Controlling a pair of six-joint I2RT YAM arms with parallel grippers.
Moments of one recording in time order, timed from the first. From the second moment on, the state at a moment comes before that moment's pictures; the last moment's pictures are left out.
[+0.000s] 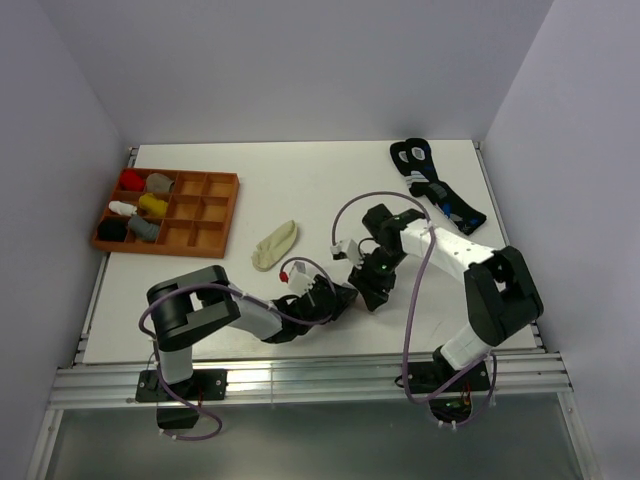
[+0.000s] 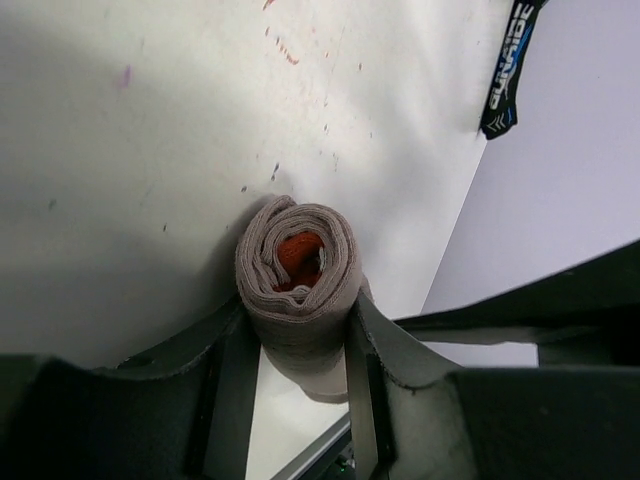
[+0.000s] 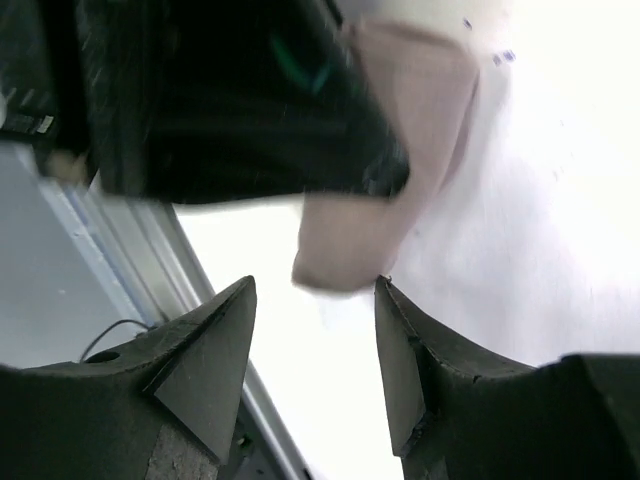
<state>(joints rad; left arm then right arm) -1.19 1.85 0.68 0.56 -0.45 -1.78 0.50 1.58 1.01 -0.99 -0.49 -0.67</state>
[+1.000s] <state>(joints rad) -0.89 1.66 0.89 0.08 -0.13 -1.18 0.36 1.45 1.36 -1.12 -0.31 -0.50</state>
